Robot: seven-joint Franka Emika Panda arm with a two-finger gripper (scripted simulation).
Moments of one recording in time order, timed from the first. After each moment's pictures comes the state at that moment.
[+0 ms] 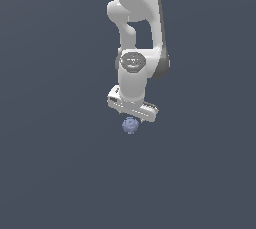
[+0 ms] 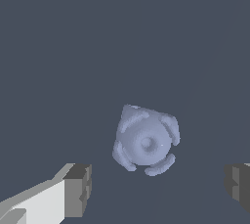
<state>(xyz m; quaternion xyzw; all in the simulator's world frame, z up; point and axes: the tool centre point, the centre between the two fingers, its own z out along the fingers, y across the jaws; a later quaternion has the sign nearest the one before) -0.001 0.015 0.116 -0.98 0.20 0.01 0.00</state>
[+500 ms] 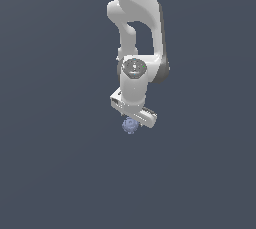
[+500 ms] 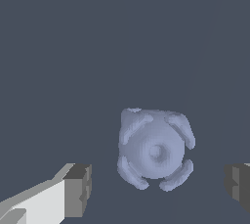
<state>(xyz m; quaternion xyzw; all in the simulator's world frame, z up) 0.001 0.019 0.095 -0.96 0.29 0.00 0.00</state>
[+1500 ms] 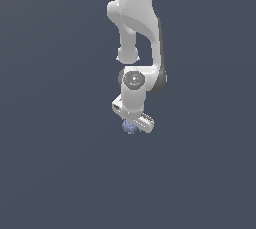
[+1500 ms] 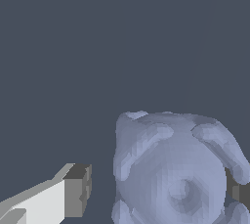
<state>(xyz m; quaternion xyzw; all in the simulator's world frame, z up) 0.000 0.019 0.049 -0.95 0.31 0.00 0.00</state>
